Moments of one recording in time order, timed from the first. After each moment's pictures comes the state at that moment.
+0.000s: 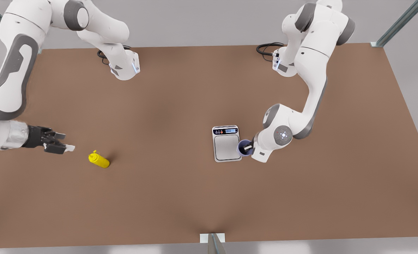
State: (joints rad) left arm -0.25 0.56 -0.23 -1.62 -0.14 2.09 -0.80; right arm -0.10 0.38 -0.24 -1.40 0.64 1.43 0.56
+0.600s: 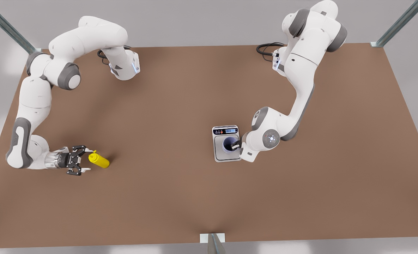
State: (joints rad) left arm -0.31 0.63 -0.23 -1.61 -0.25 2.09 -0.80; right arm -0.41 1.13 -0.17 -1.29 1.31 1.15 0.65
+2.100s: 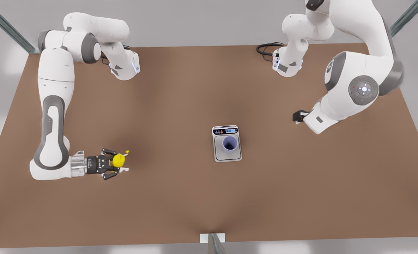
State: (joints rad) left arm -0.24 0.26 0.00 -1.34 0.00 1.42 -0.12; right arm 0.06 0.71 -0.22 -1.45 1.14 1.52 0.90
